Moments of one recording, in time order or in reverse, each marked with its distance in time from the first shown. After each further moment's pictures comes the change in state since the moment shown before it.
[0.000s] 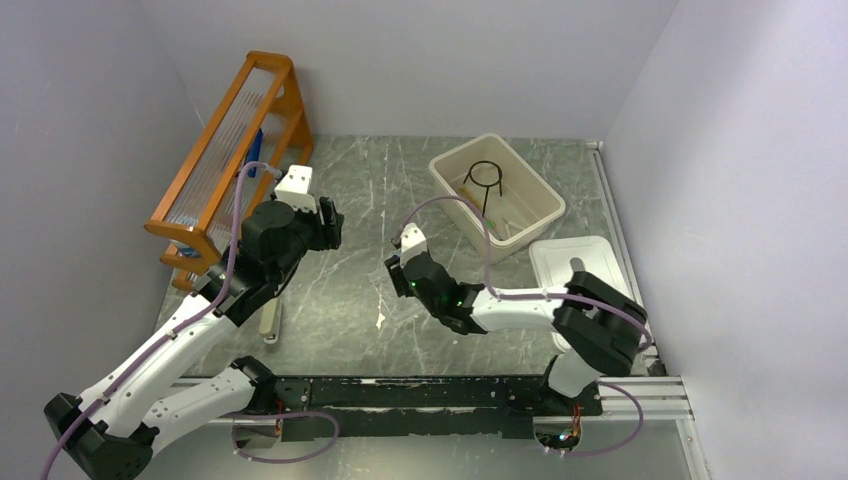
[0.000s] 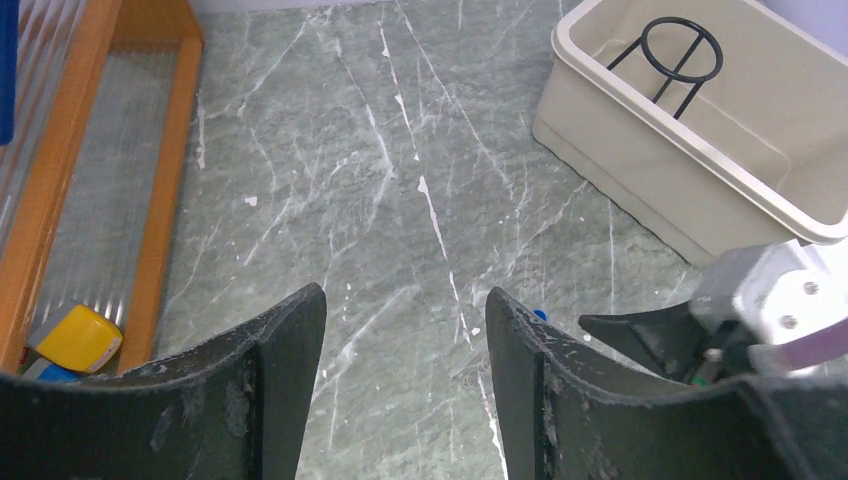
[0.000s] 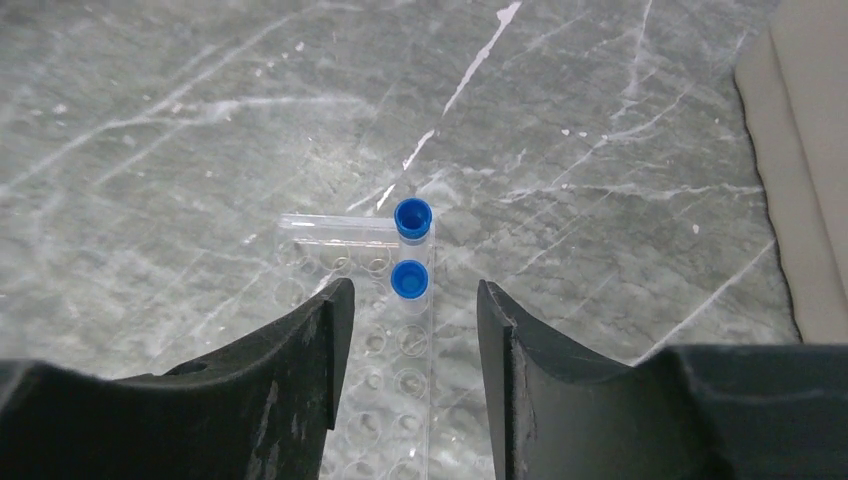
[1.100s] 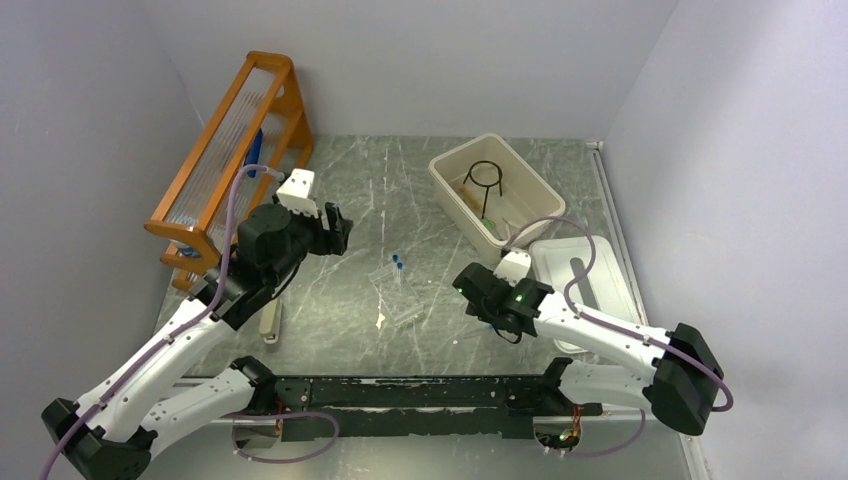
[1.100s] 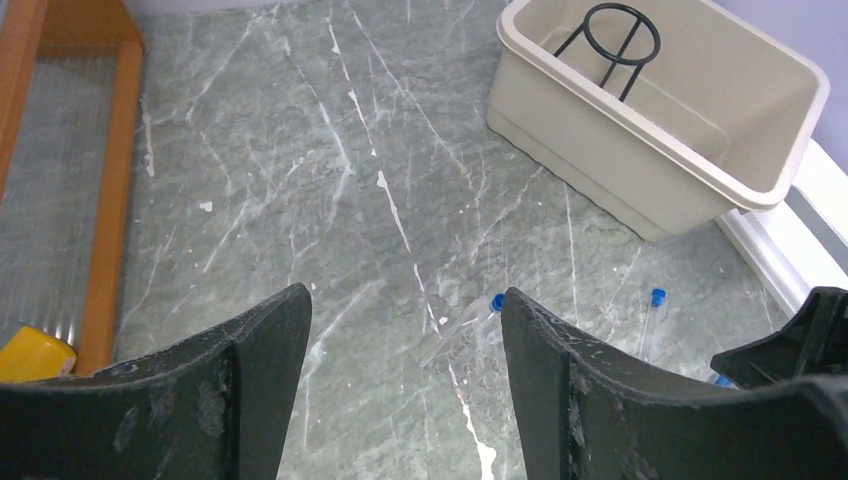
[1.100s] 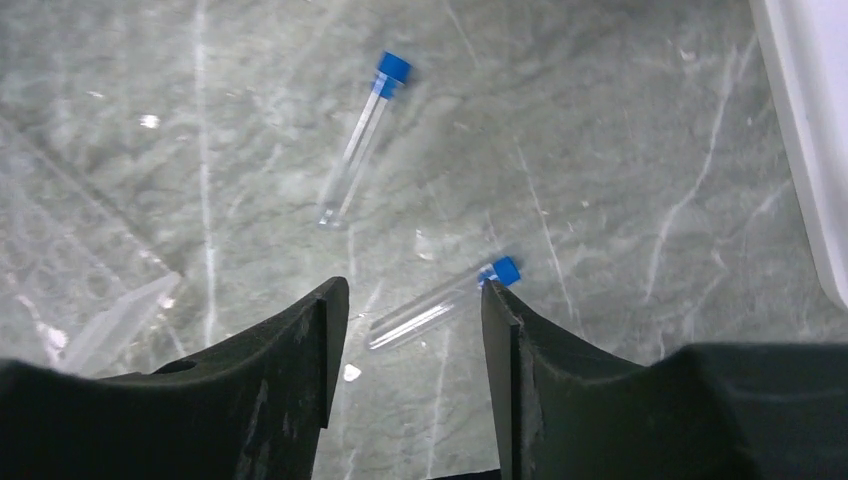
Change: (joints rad) left arm 0.000 -0.018 -0.011 0.005 0.098 -0.004; right arm -0.140 -0.486 -0.019 -1.186 0.072 0.936
